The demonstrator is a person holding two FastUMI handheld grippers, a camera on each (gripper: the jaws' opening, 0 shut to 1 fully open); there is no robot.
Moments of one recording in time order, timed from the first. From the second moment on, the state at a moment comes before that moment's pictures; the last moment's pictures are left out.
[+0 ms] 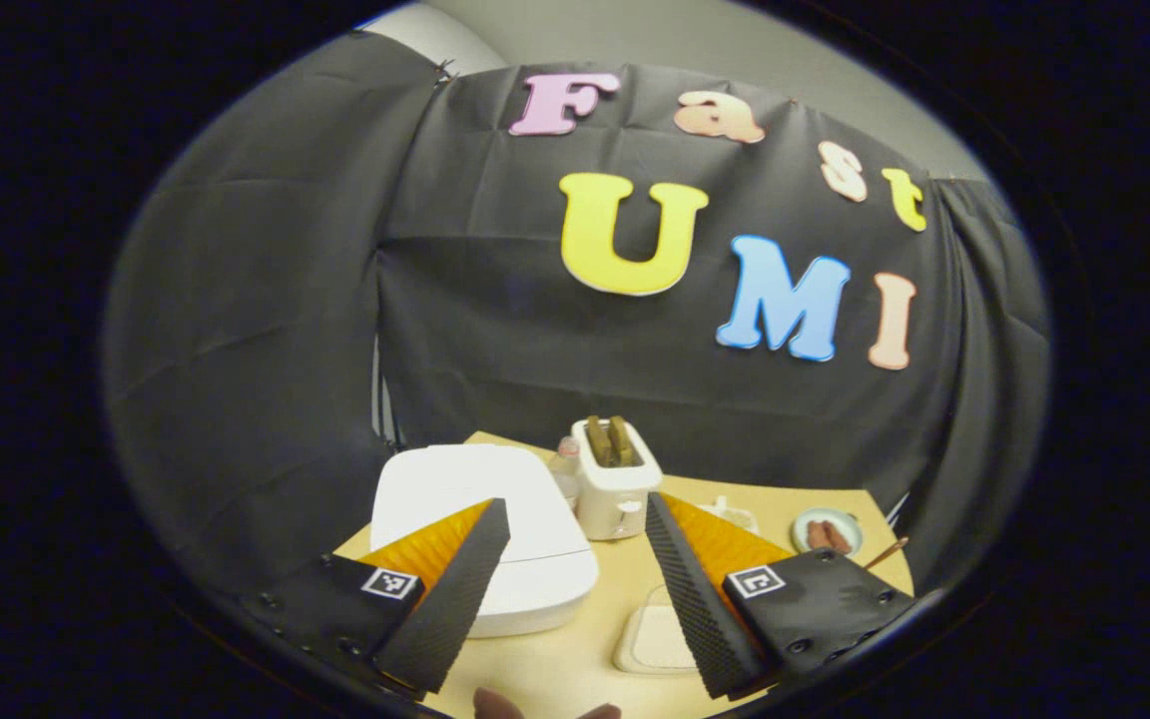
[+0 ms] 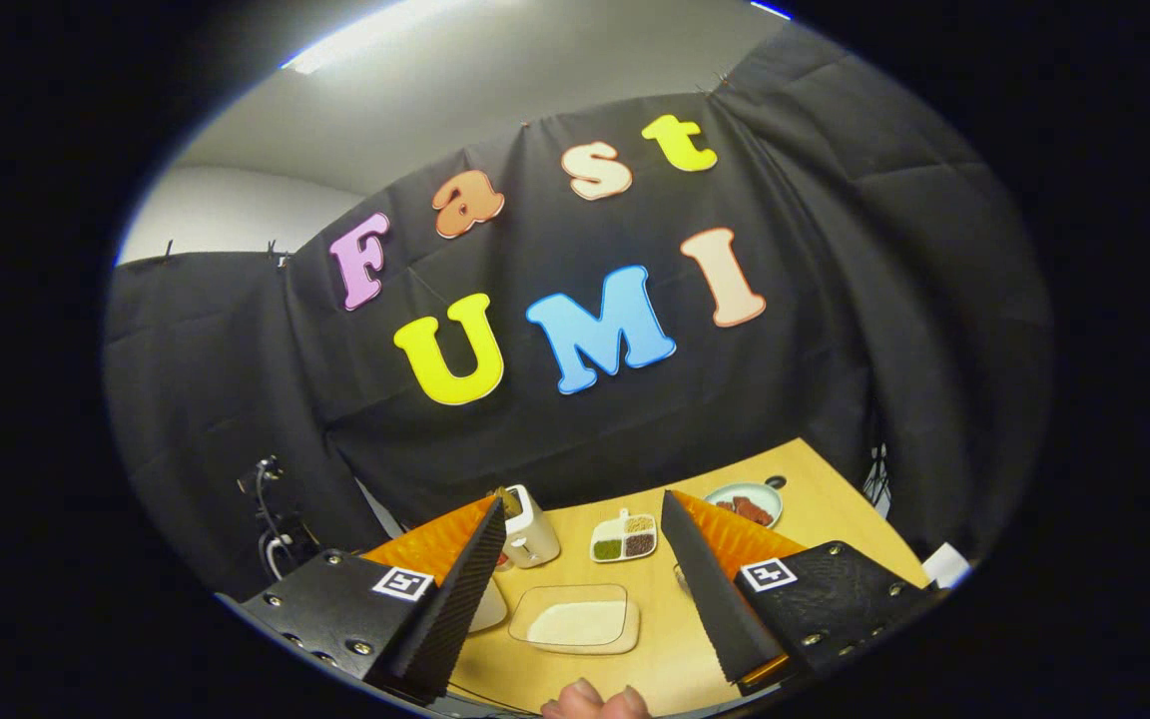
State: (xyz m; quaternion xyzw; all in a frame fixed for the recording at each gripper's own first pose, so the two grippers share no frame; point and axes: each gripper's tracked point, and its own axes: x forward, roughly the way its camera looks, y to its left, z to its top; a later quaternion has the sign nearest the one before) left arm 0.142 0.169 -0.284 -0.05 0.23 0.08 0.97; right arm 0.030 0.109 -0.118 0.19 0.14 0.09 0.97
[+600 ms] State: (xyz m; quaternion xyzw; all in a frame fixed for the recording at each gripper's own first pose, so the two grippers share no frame) left arm -0.017 -0.069 -0.076 -0.03 0.06 -0.04 1.00; right arm -0.037 -0.046 -0.082 0.07 0.05 0.02 1.00
